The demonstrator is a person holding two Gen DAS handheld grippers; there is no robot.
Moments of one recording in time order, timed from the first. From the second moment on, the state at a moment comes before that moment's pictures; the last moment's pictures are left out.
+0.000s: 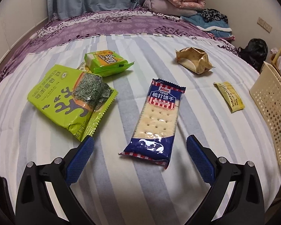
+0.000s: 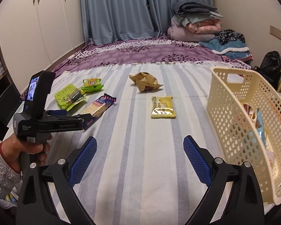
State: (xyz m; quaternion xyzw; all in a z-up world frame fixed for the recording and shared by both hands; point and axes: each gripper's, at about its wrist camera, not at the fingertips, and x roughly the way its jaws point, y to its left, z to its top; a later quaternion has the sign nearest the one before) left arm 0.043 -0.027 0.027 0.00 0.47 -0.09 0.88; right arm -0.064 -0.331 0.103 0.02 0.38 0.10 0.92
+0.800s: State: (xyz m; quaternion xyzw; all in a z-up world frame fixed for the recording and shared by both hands) left arm 0.073 -0.034 0.014 0.06 0.45 -0.12 0.88; right arm -0.023 -0.323 0.074 0.02 0.42 0.10 0.90
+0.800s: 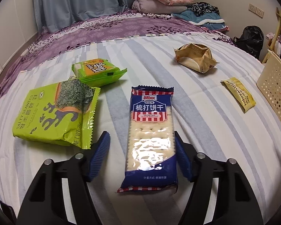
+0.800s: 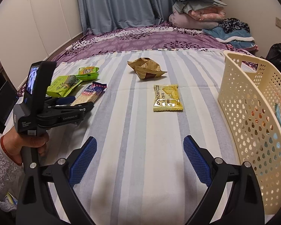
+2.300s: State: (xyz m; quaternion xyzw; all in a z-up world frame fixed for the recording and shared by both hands) left arm 0.069 -0.029 0.017 0.02 0.45 -0.14 0.88; right arm 0.105 -0.330 0.030 -0.02 0.45 0.02 0.89
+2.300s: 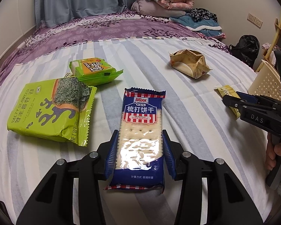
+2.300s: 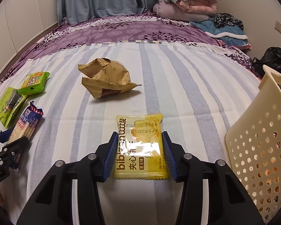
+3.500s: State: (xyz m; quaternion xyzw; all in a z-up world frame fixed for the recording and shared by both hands) left arm 0.025 -0.050 0.095 0.02 0.38 -0.15 0.91; right arm 0.002 -0.363 0.121 0.04 0.35 0.05 0.94
